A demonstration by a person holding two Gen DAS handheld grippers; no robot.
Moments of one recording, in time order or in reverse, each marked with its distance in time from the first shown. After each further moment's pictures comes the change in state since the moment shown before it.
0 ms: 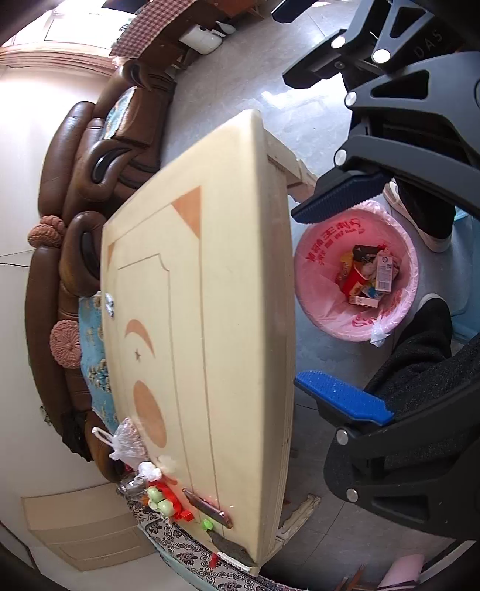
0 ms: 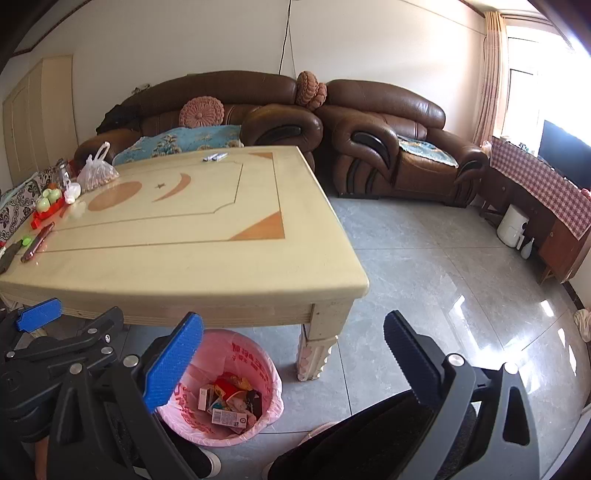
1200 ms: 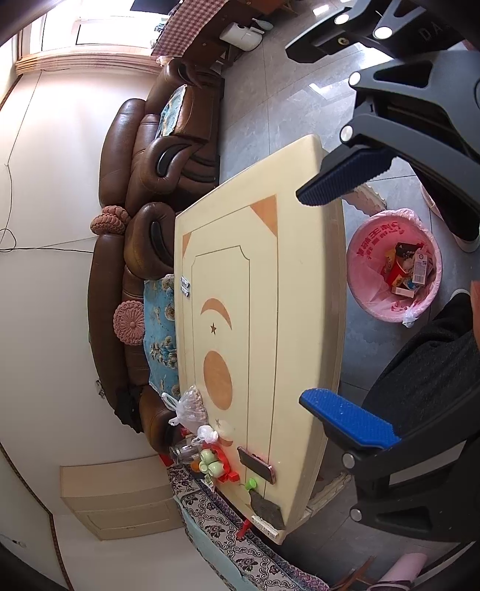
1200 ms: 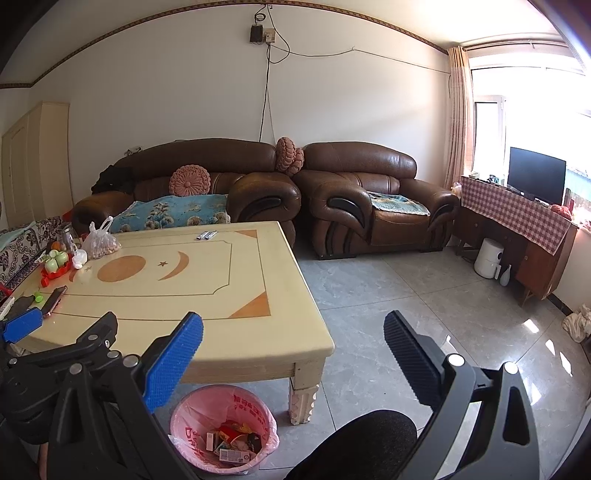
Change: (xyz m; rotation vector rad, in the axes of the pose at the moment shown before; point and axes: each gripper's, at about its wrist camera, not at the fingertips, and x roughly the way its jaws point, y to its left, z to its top) left arm -0.115 0.004 0.028 -0.025 -0.216 0.067; right arm -0.122 -0.011 0.038 0.053 -0.207 -0.050
